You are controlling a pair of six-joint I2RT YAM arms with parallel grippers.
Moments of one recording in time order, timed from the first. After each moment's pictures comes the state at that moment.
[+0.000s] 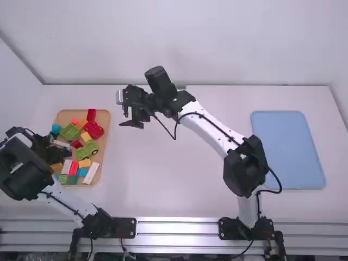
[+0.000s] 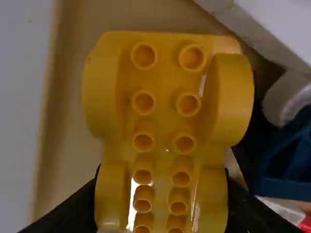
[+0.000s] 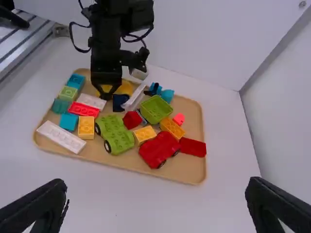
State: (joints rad) left arm 0.90 1.99 1.28 -0.70 0.04 0.52; right arm 0.72 2.01 1.81 -0.37 -0.77 -0.77
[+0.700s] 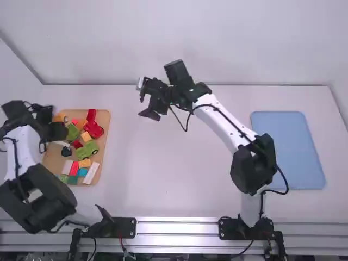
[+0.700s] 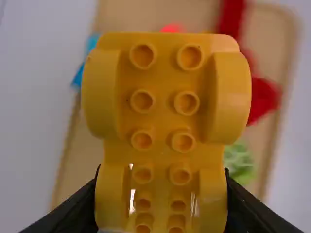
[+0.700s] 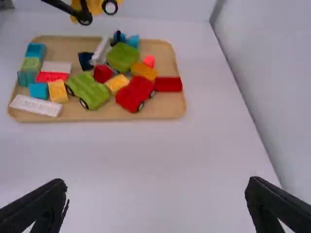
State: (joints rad) left arm 0.68 1.54 1.25 -0.78 0.22 0.46; right arm 0.57 1.98 1.82 -0.57 -0.65 -0.66
